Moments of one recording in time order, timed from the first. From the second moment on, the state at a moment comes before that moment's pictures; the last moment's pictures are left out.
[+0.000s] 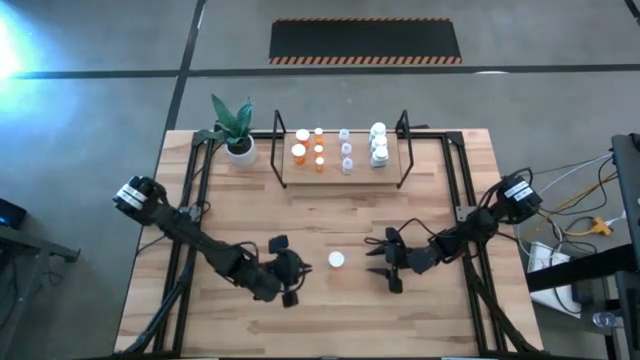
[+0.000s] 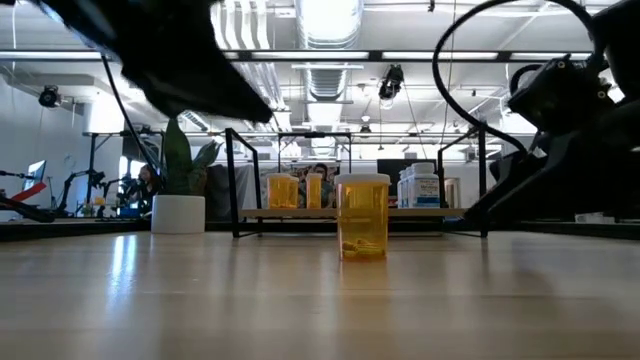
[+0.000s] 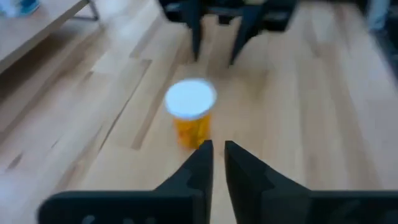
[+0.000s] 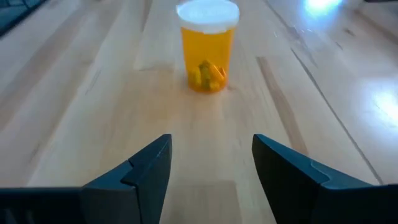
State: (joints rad) left arm -0.57 1.62 0.87 0.10 -0.64 -0.50; right arm 0.50 1.71 0.28 0.93 0.42 0.29
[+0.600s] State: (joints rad) left arm -0.55 1.72 0.64 0.47 -0.66 -0.46; right arm 0.50 1.75 0.31 0.92 0.42 0.28
